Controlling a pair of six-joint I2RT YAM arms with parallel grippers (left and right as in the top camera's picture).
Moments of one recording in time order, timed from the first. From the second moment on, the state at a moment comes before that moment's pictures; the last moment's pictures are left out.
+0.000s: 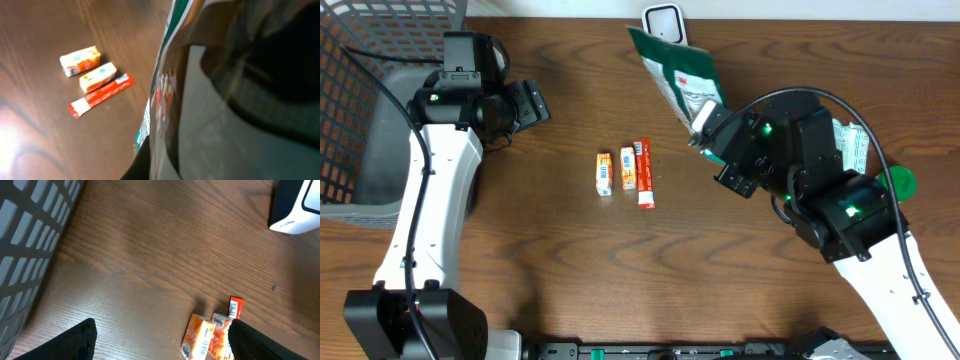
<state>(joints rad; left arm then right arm) 0.00 1.61 1.48 -0.91 0.10 -0.40 0.50 1.23 1.31 -0.75 -0.07 -0.60</state>
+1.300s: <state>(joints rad) 0.00 1.61 1.48 -0.91 0.10 -0.38 0.62 1.94 2.04 -0.78 0.35 -0.99</state>
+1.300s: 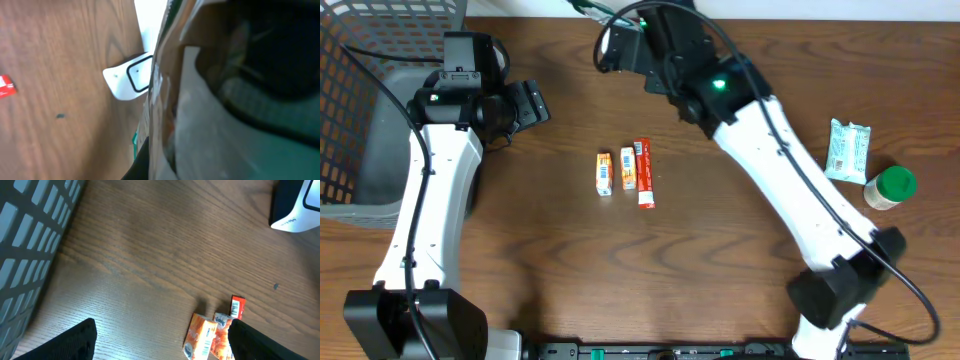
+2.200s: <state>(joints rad) 0.00 1.61 1.48 -0.92 0.10 -0.38 0.62 2.48 2.05 0.14 0.64 -1.51</state>
